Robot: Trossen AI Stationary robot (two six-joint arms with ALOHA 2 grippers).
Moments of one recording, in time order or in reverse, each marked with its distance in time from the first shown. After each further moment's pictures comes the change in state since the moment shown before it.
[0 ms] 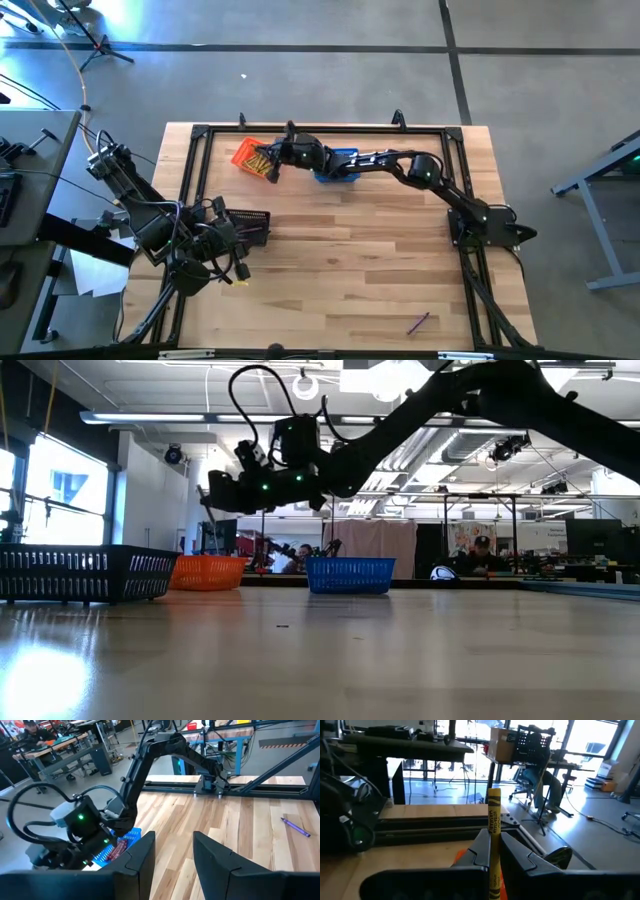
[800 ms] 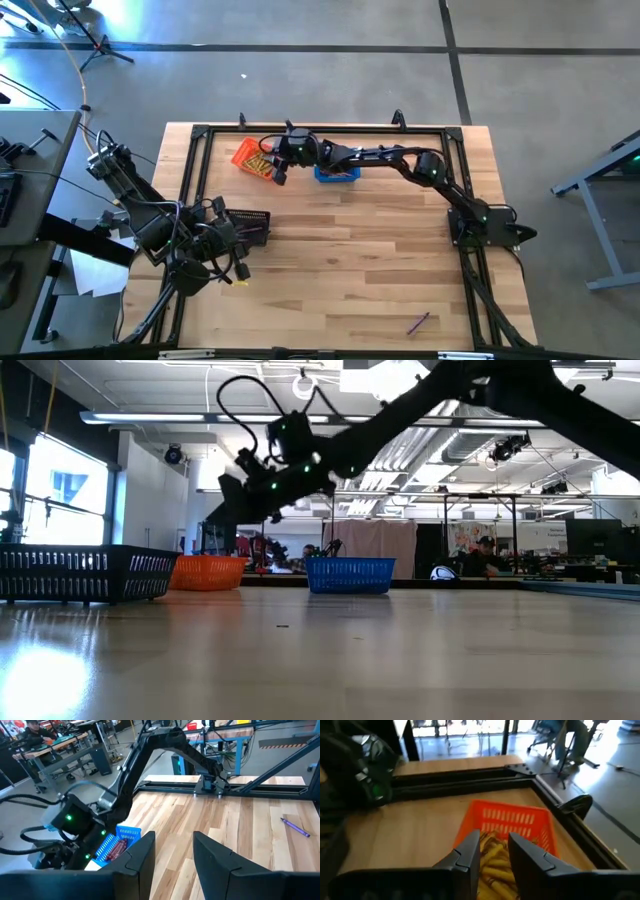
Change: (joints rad) left arm 0.000 0.000 0.000 0.000 0.001 -0.002; right arm -0.020 -0.051 0.014 -0.324 -0.081 0.075
